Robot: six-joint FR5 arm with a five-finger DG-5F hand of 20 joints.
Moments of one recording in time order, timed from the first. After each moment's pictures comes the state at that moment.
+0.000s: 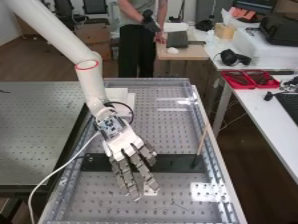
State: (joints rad) arm 1.76 -2.25 -1.81 -2.17 -0.34 -0.49
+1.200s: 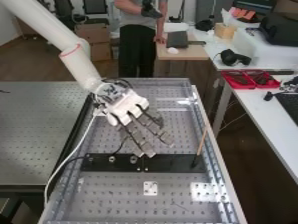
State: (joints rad) arm 1.82 -2.10 -1.92 -1.91 -0.43 -0.73
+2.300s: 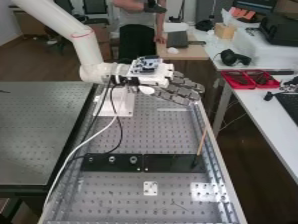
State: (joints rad) arm 1.89 -2.08 -1.81 -2.25 -0.87 -0.47
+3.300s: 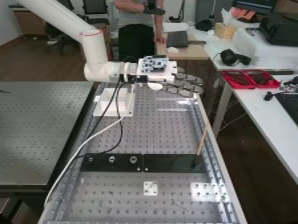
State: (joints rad) arm 1.93 -2.13 -1.74 -2.36 -1.02 -0.32
